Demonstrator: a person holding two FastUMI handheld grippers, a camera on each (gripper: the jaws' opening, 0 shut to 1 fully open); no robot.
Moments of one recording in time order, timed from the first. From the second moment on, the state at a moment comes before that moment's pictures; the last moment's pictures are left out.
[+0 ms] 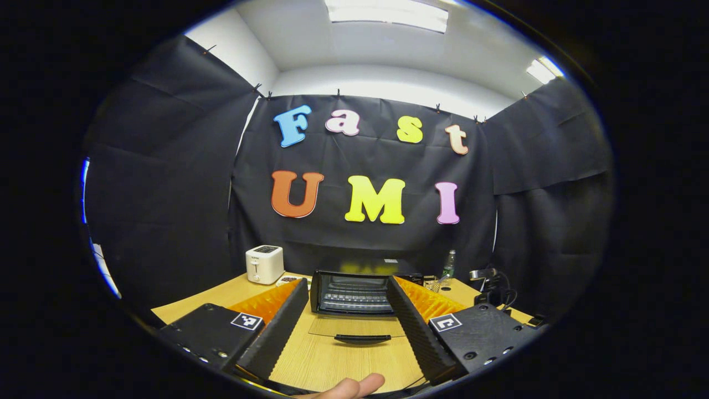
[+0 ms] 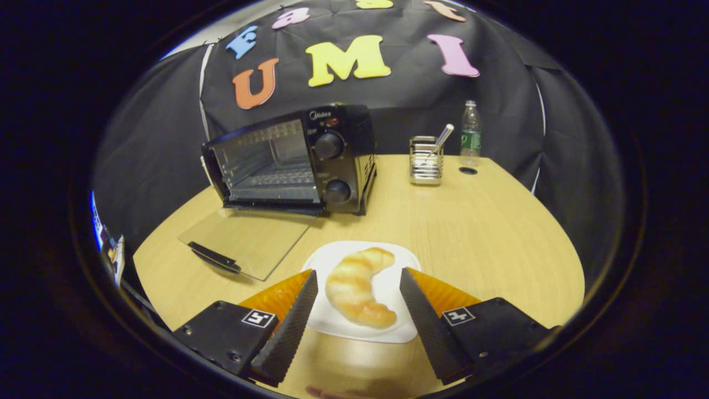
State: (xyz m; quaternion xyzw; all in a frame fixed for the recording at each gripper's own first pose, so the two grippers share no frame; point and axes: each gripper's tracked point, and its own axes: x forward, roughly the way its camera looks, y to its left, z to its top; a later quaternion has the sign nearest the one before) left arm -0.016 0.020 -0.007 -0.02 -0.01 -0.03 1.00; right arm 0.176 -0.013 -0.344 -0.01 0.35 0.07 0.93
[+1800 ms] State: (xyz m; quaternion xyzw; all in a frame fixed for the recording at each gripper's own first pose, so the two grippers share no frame) left arm -0.052 0.050 -0.015 0.01 -0.02 -0.06 1.00; right arm 0.247 0.189 -0.275 0.32 0.24 0.09 0.91
